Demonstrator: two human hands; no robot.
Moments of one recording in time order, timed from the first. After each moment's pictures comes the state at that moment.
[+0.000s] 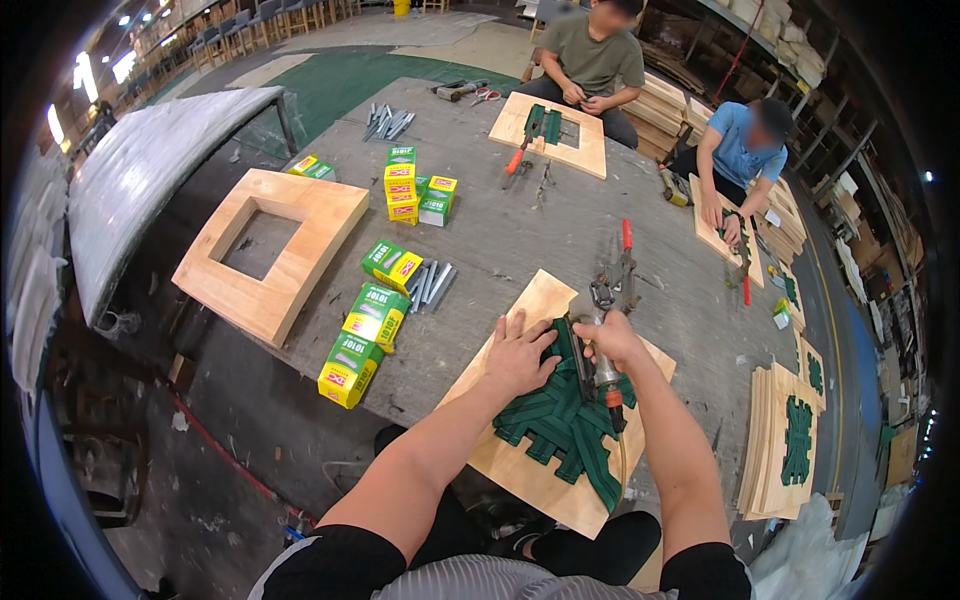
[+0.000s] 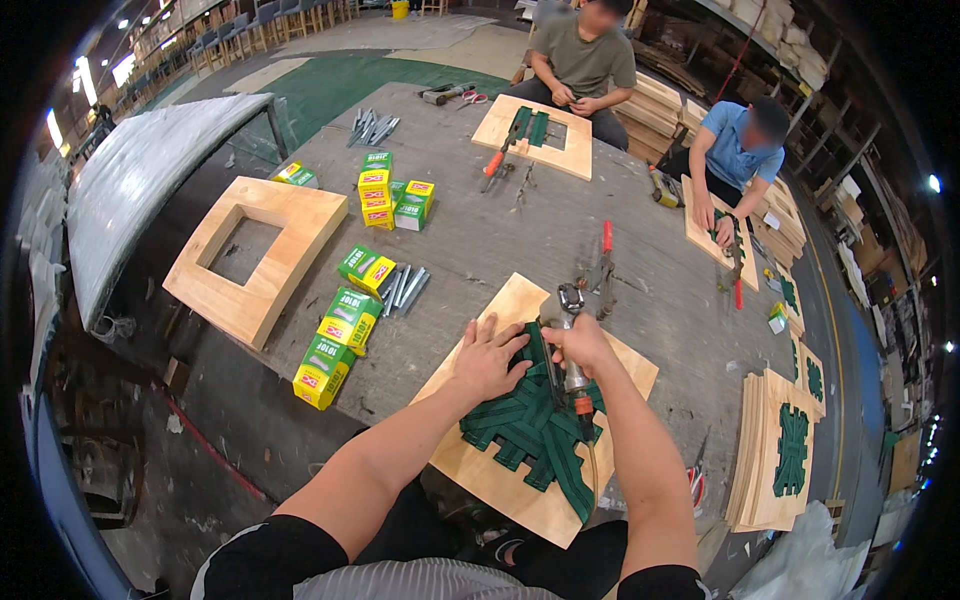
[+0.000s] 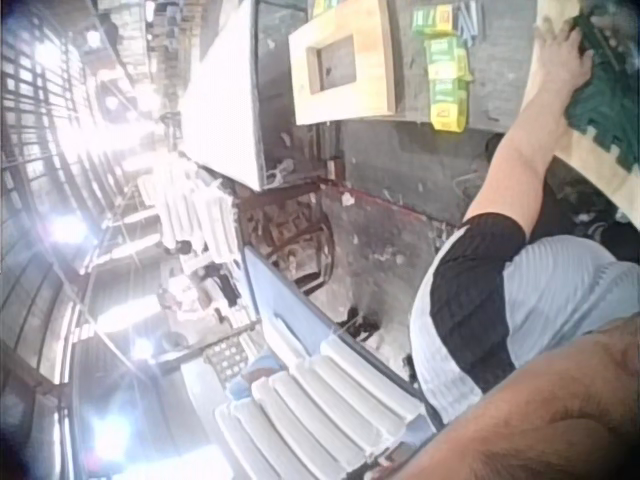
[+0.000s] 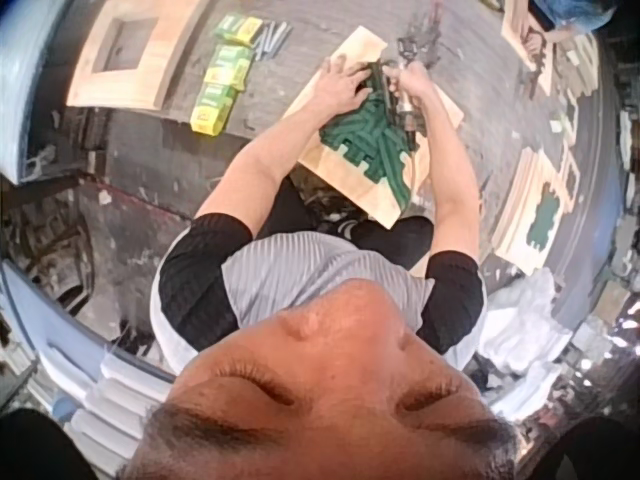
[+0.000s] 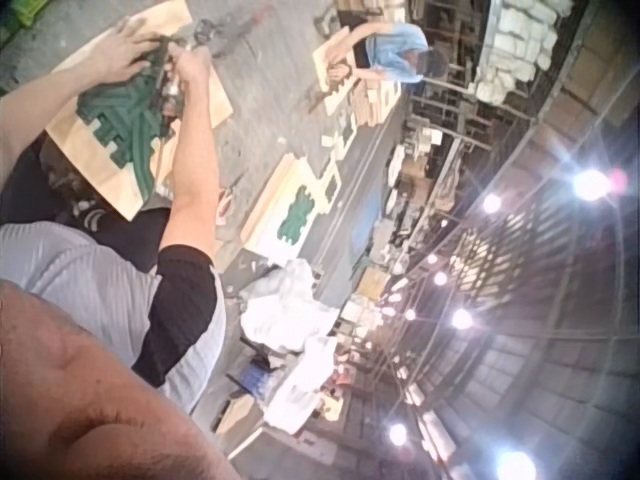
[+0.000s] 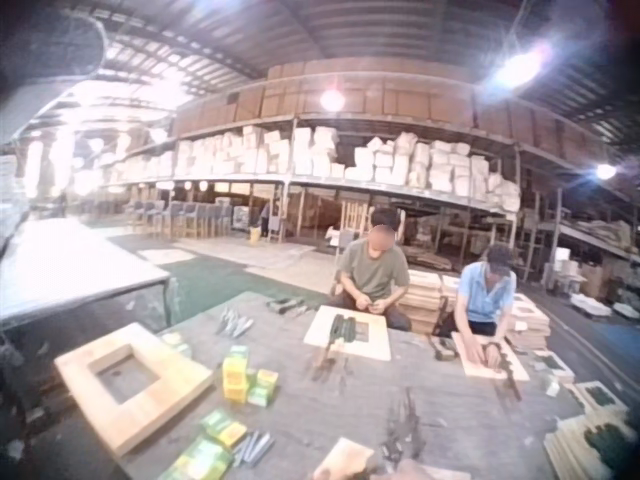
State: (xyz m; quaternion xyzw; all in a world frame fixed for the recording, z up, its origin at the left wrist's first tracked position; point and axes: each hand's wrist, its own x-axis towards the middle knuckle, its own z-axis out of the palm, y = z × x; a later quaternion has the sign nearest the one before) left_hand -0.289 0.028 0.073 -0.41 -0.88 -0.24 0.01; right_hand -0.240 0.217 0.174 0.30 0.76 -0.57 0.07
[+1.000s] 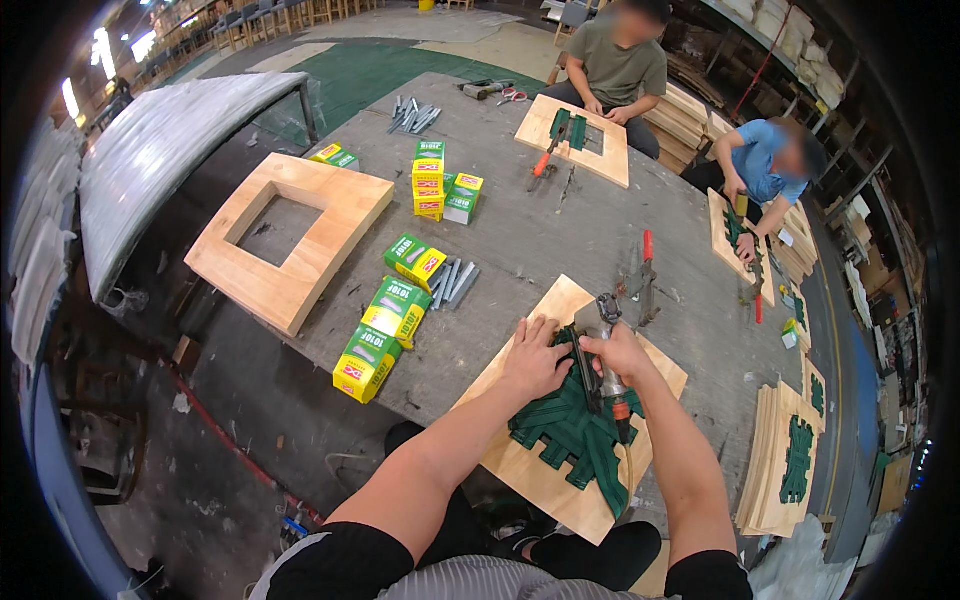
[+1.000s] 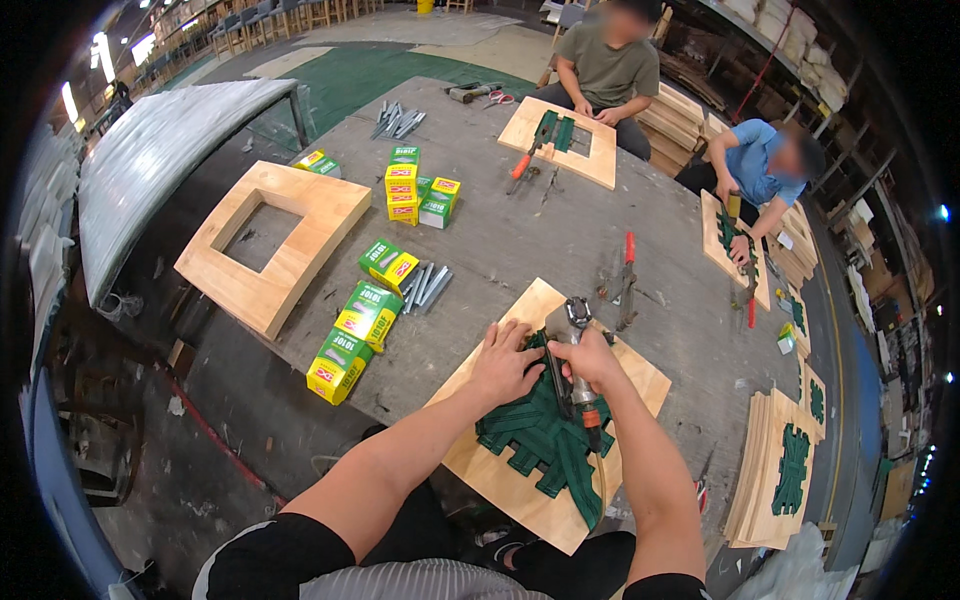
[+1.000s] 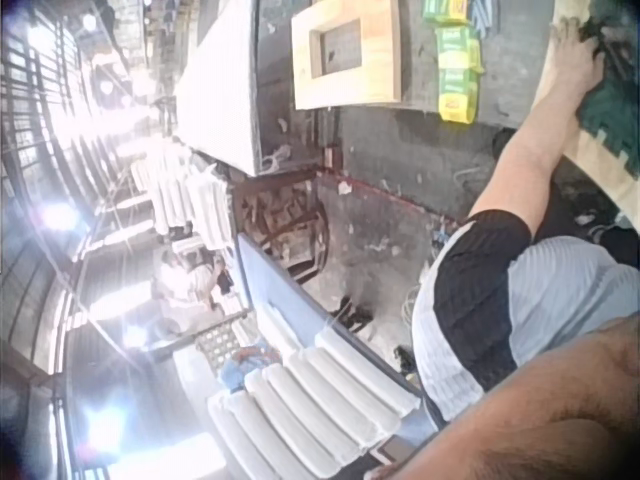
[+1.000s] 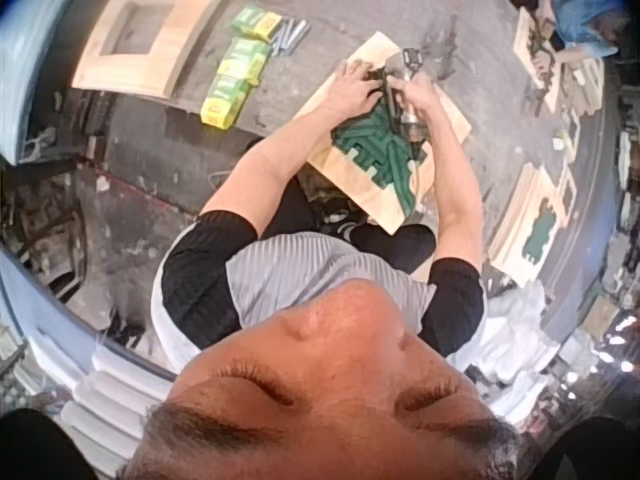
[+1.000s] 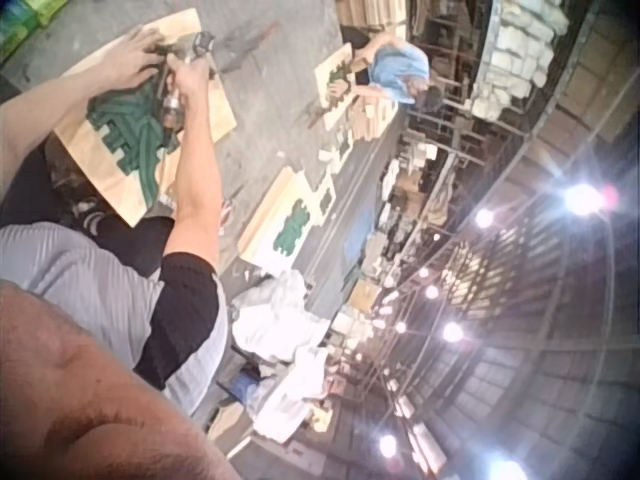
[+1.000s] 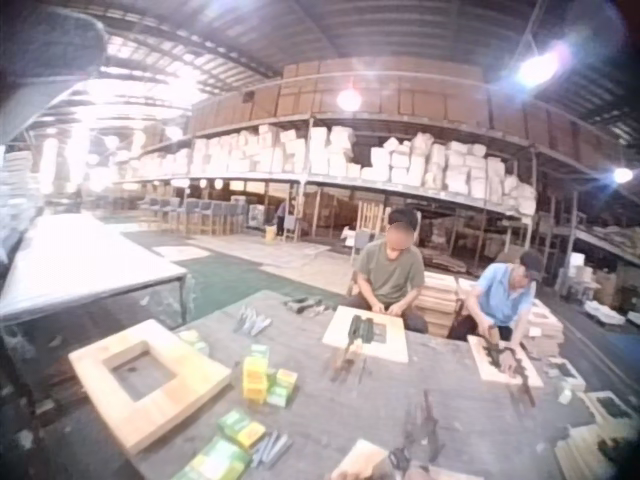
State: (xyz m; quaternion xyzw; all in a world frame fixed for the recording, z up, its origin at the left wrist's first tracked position) left_hand -0.291 0.021 0.068 -0.41 -0.85 -0.32 0.05; right_hand -0.243 0.200 0.162 0.26 0.77 -0.58 0.09
